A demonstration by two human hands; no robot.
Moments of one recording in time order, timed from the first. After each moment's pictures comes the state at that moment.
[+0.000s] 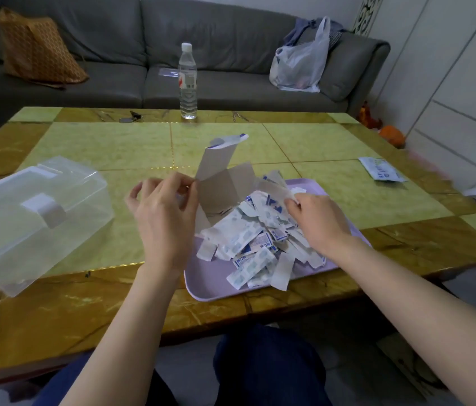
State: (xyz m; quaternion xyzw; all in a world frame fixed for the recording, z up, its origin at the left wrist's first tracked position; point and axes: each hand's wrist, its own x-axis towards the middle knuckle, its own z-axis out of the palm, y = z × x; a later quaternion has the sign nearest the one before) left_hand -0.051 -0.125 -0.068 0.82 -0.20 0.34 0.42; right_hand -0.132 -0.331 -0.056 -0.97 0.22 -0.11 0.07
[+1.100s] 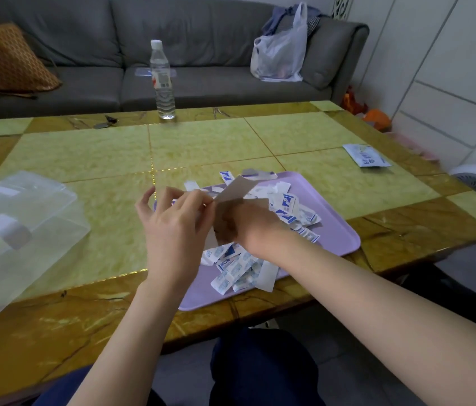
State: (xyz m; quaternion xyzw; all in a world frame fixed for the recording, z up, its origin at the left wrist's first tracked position) left_hand -0.067 -0.156 -0.075 0.81 -0.32 0.36 0.33; right_hand -0.089 -0.288 -0.075 -0.98 0.17 0.07 0.09
